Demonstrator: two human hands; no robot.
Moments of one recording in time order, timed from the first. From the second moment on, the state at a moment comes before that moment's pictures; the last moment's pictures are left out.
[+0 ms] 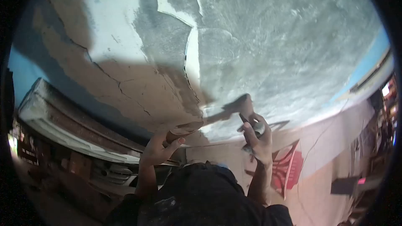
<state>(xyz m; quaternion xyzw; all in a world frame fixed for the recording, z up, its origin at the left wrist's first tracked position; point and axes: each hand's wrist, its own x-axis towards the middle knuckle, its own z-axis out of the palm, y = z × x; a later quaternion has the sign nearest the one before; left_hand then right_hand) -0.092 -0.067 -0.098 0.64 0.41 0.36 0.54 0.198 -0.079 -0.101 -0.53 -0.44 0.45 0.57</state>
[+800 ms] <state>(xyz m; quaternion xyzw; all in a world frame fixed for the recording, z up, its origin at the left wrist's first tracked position) -0.084 -0.050 -0.172 0.38 0.23 0.33 0.83 0.075 -0.131 -0.168 -0.59 -0.42 0.45 0.52</state>
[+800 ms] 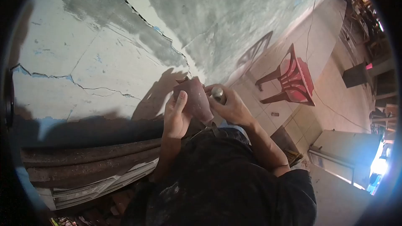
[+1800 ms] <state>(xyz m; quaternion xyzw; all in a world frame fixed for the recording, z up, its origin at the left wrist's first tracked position) -0.108 -0.051 -0.185 0.58 0.10 0.17 0.79 0.050 -0.126 -0.144 -0.47 -0.35 0.46 0.66</state>
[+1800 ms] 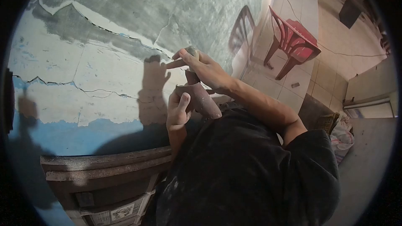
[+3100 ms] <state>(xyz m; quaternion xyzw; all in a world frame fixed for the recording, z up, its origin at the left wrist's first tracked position) -0.191 -0.017 -0.095 0.70 0.09 0.70 0.12 0.043 -0.026 -0.038 -0.46 -0.60 -0.30 0.58</state>
